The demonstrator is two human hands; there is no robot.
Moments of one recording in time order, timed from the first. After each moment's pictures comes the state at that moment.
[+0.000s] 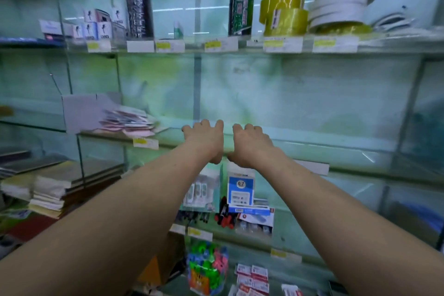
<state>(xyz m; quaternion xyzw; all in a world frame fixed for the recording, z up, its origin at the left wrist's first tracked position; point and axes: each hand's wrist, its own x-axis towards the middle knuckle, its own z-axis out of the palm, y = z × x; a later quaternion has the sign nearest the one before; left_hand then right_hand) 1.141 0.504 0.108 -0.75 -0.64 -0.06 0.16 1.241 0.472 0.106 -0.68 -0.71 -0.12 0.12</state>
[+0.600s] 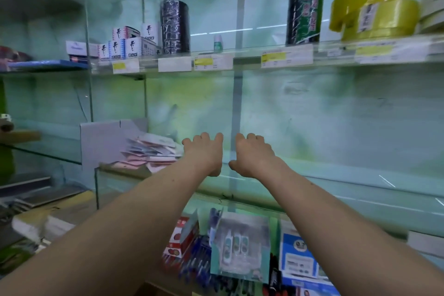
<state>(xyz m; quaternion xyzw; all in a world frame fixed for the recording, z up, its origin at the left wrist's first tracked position) 1.041 0.672 0.125 -0.71 -0.67 -0.08 0.19 1.150 0.646 0.130 -0.65 -0.74 -0.12 0.15</state>
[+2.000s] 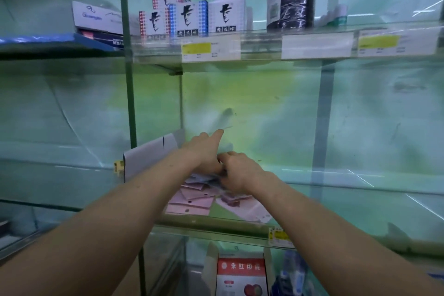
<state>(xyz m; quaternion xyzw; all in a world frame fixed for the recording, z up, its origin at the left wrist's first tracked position) 0.795 0.873 0.141 -0.84 -0.53 -0.13 0.05 0.908 0.857 0.100 -0.63 -0.76 -0.07 0.15</state>
